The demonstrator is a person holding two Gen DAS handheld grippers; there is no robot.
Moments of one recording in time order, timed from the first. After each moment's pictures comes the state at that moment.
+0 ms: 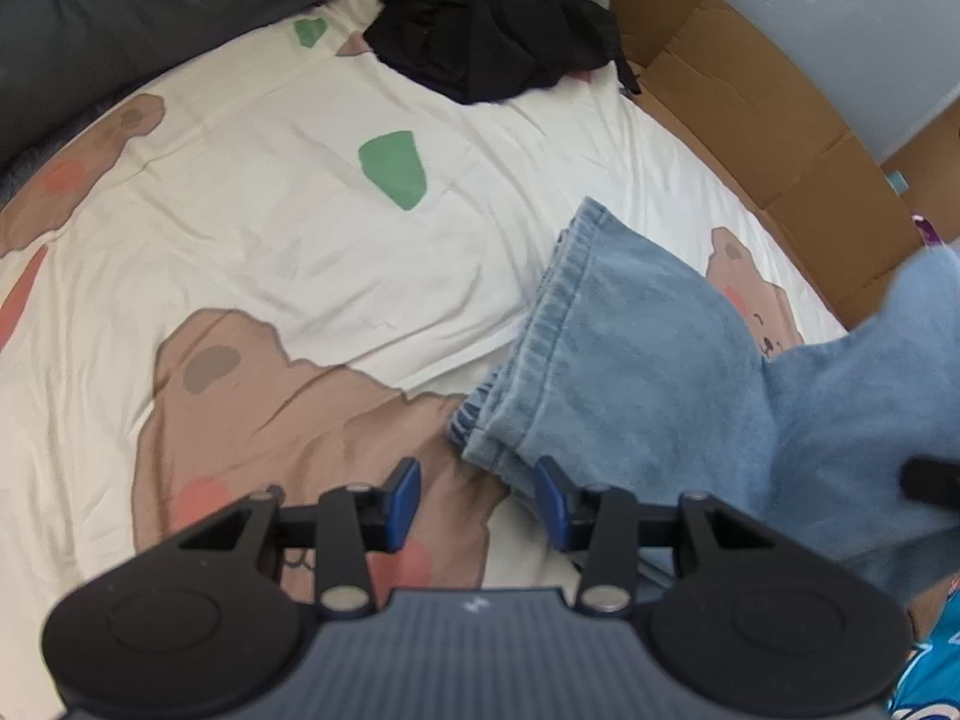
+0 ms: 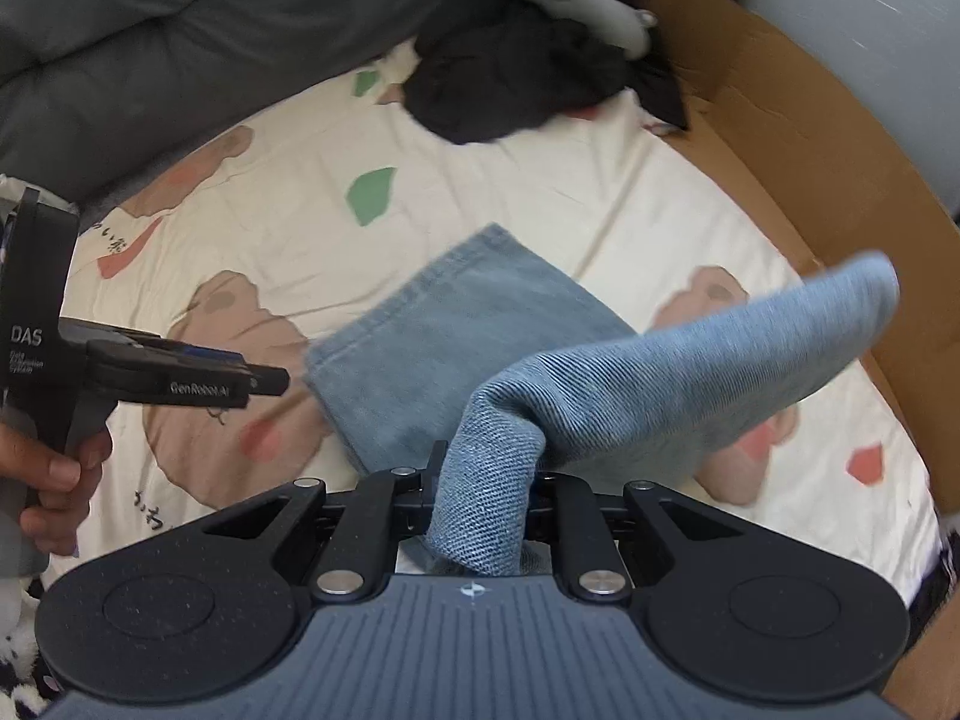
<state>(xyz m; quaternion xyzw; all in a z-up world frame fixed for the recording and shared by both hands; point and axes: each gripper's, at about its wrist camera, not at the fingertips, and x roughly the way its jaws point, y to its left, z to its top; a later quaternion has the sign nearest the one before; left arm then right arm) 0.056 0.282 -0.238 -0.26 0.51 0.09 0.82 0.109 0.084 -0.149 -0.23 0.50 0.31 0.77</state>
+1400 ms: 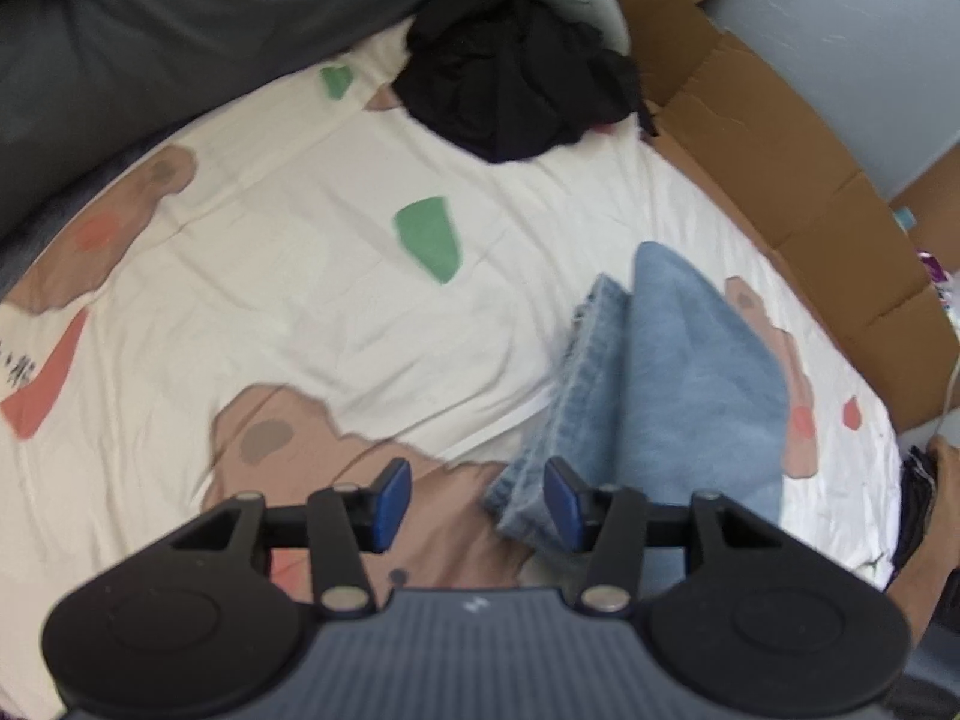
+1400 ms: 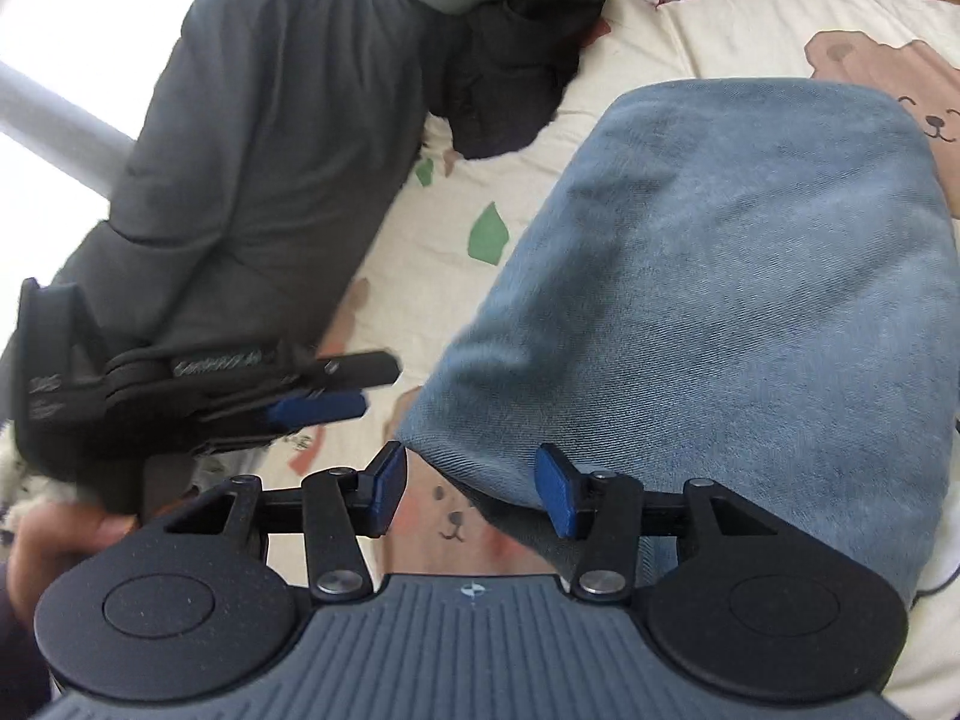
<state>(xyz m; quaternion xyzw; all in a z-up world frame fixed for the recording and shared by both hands) 0.073 0.310 -0.207 -0.25 0.50 0.09 0.83 0.087 0.050 -0.258 0.19 0.52 0.38 0.74</state>
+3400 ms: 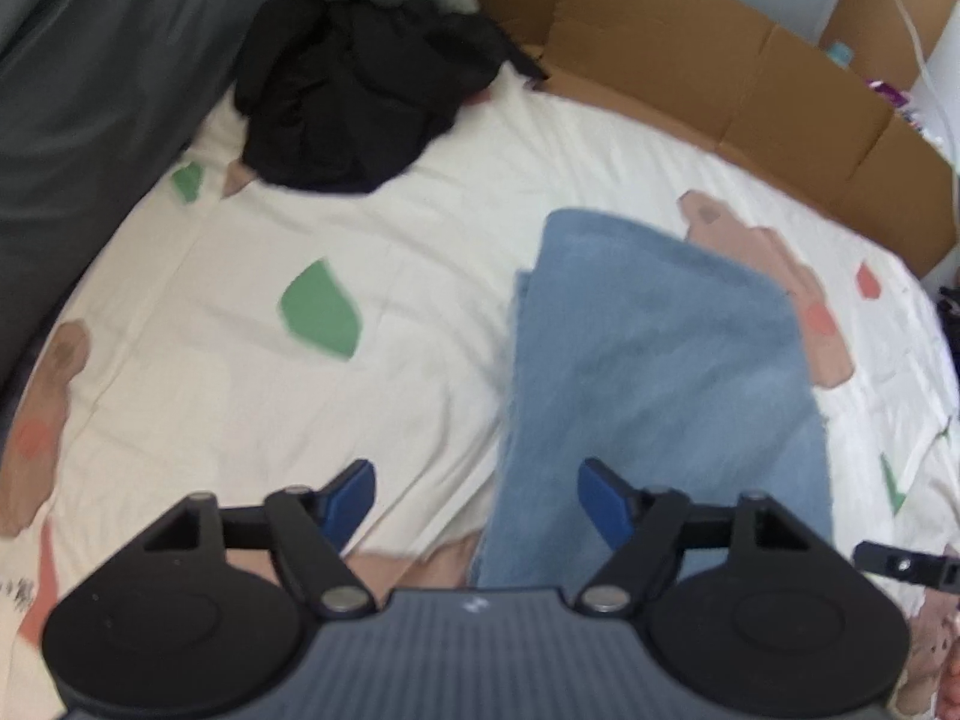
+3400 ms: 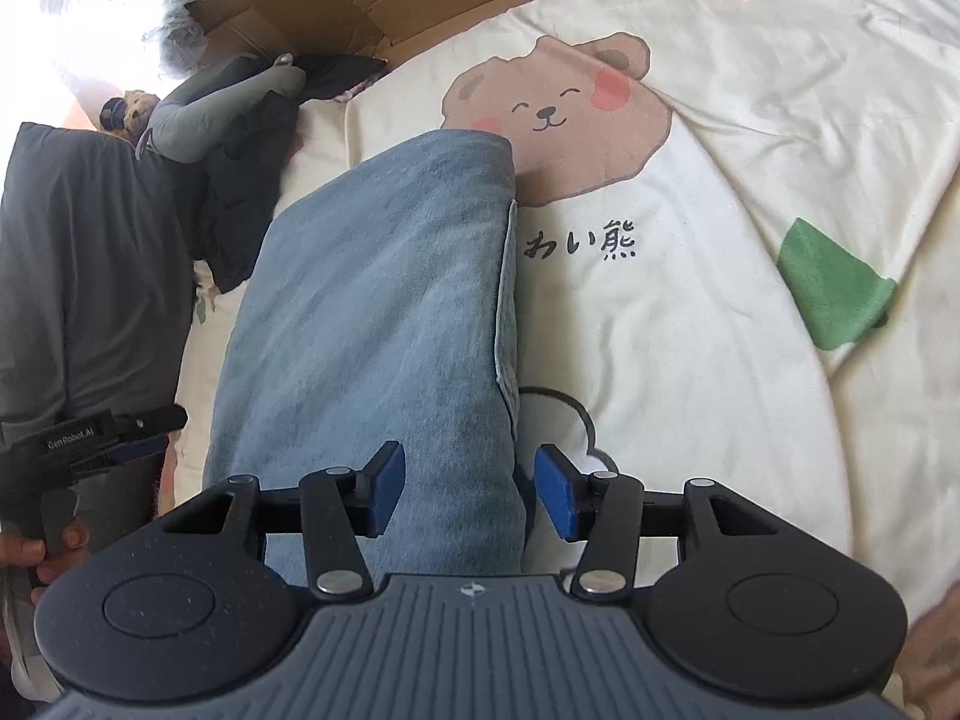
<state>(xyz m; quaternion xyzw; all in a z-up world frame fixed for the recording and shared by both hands) 0.140 0.258 -0.229 -0.07 0.52 0.01 0.85 0.092 -0.105 -0.313 0.26 0.52 0.18 0.79</state>
